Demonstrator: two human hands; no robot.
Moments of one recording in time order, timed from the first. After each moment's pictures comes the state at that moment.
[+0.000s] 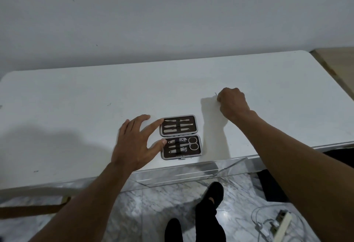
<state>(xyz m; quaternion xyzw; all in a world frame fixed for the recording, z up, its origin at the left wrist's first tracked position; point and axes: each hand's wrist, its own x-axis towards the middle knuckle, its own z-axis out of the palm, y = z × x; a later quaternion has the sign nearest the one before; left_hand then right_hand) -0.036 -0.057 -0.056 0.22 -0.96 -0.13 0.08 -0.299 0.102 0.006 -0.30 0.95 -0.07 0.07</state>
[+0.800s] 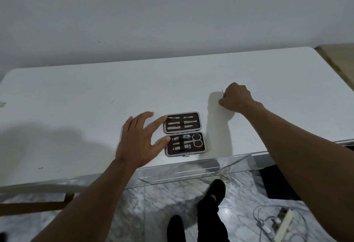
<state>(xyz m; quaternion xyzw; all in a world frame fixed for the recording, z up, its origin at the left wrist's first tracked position) -0.036 -0.057 -0.058 0.22 -0.96 -0.13 0.09 -0.307 0.098 0.012 -0.21 0.95 -0.13 0.18</state>
